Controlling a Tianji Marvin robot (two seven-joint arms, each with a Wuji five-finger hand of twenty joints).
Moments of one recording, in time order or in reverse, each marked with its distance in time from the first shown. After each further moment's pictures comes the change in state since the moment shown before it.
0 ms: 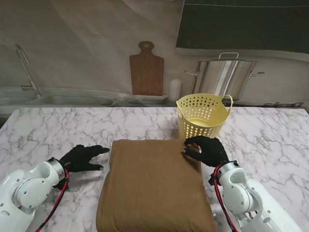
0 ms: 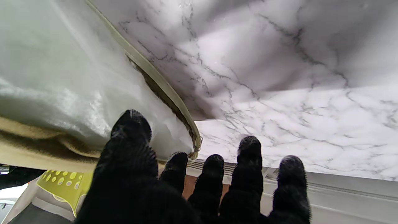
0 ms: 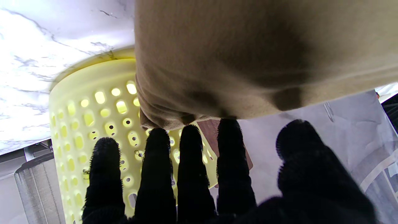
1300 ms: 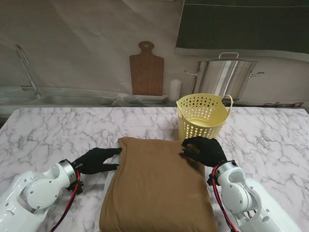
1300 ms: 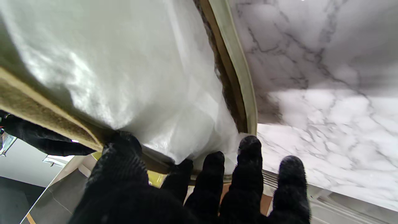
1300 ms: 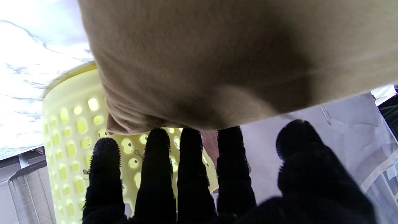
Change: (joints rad) left arm -0.009 -0.002 0.089 -0.037 -0.222 -0.004 -0.033; right arm 0.012 0.002 -0.016 0.003 0.011 0.004 0.020; left_hand -0.112 0.163 -0.003 0.009 -0.054 0.069 -0.021 0.013 0.039 0.007 0.012 0.010 0.001 0.000 0.006 0.000 -0.001 0.000 0.000 0.000; right_hand 0.000 0.000 0.000 0.000 -0.001 0.000 0.000 0.000 0.000 0.000 0.000 0.000 0.000 0.001 0.000 0.000 -0.002 0.000 0.000 0.000
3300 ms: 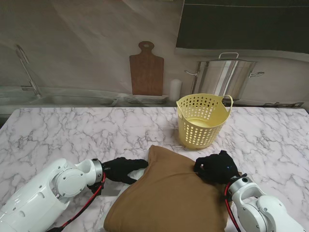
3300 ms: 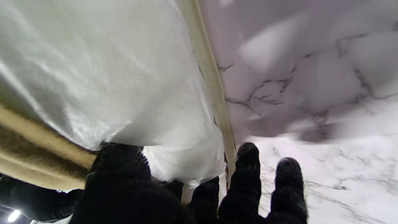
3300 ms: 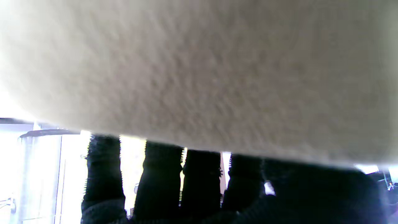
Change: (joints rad) left arm -0.253 0.030 0.353 0.102 -0.010 0.031 -0.162; right arm -0.216 0.039 0.149 -0.148 -0.328 -0.102 0.039; left_hand 0.045 -0.097 0.015 0.001 -0.127 -0.073 -0.085 -0.078 -0.215 -0.049 -0.049 -0.086 -0.058 -0.005 -0.029 -0.002 -0.012 -0.012 0.000 0.001; right_hand 0.085 -0.263 0.416 -0.155 0.170 -0.239 0.469 -0.148 0.455 -0.152 0.440 0.456 0.496 -0.094 0.431 0.301 0.165 0.030 0.196 0.014
